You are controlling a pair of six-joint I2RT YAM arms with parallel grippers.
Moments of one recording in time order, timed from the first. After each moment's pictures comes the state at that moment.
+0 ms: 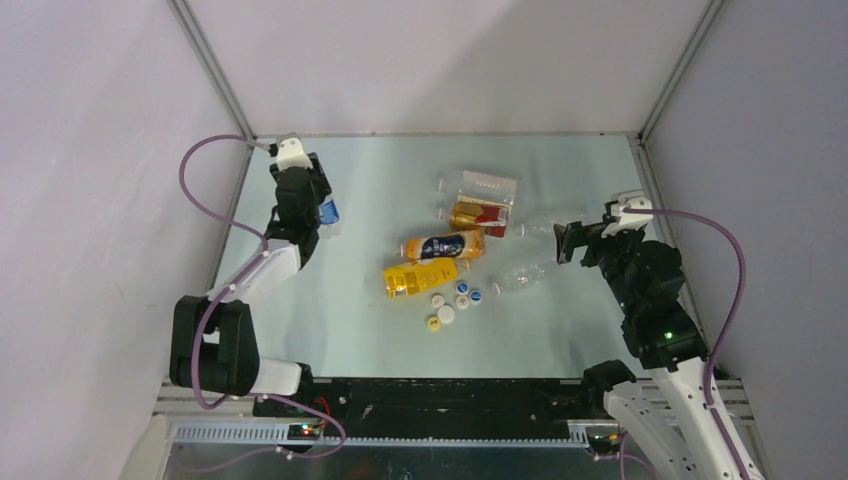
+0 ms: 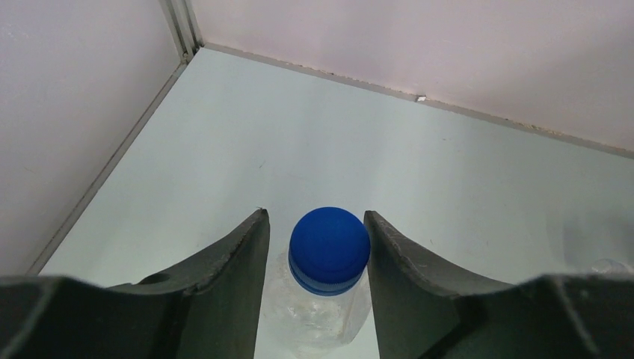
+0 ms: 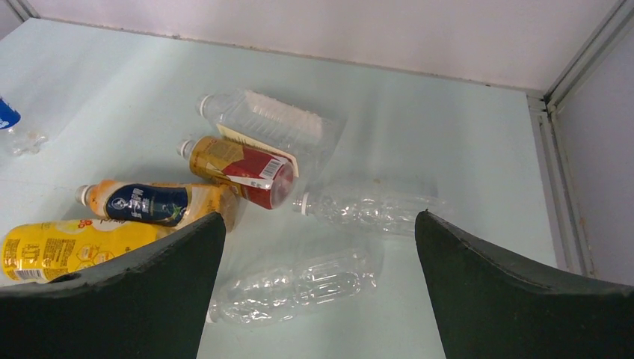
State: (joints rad) left arm -0.14 1.38 0.85 0.36 -0.39 -0.15; right arm 0.30 0.57 0.75 -0.30 0.07 0.01
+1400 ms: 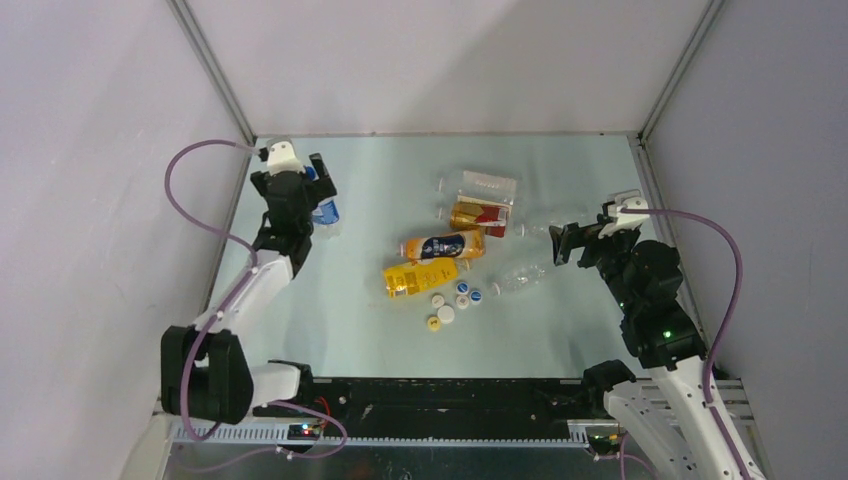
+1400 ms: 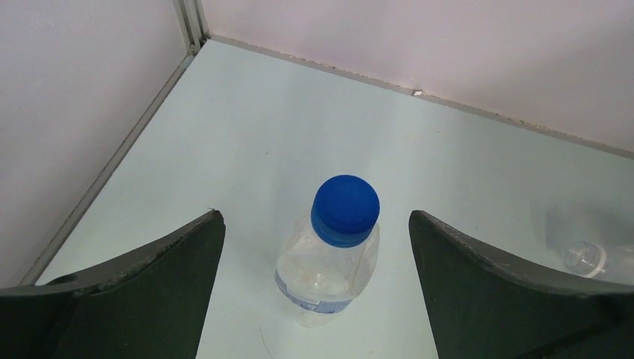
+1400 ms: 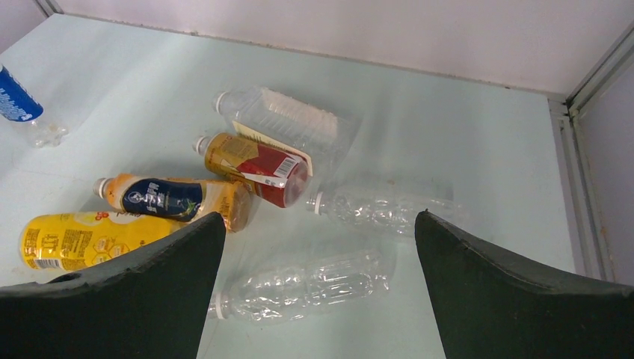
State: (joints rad) left arm -0.14 1.27 0.83 0.26 -0.39 -0.19; right arm 0.30 0.57 0.74 -0.29 0.03 0.02
